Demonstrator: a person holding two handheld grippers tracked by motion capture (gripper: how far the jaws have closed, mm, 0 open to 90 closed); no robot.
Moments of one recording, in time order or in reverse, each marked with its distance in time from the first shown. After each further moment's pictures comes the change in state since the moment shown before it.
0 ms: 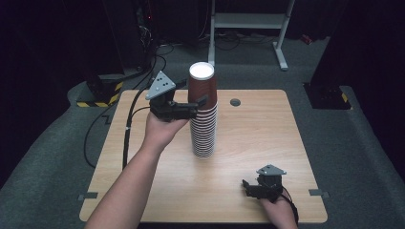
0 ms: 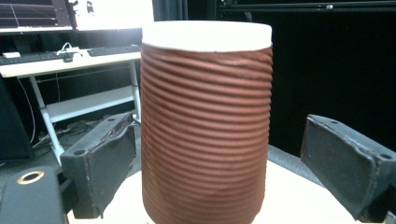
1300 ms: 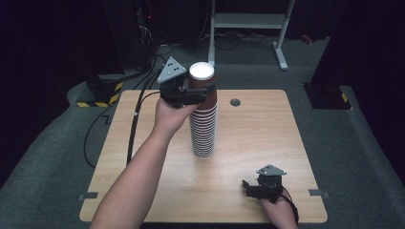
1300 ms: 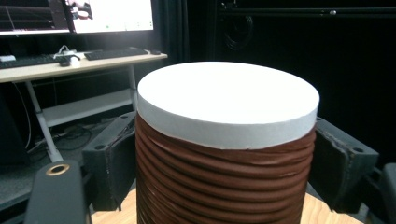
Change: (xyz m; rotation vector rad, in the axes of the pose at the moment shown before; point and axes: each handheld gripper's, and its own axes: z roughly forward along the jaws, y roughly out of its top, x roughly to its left) left arm 0.005 0.018 0.030 -0.018 -0.003 -0.008; right arm 0.001 0.000 -0.001 0.001 0.003 0.003
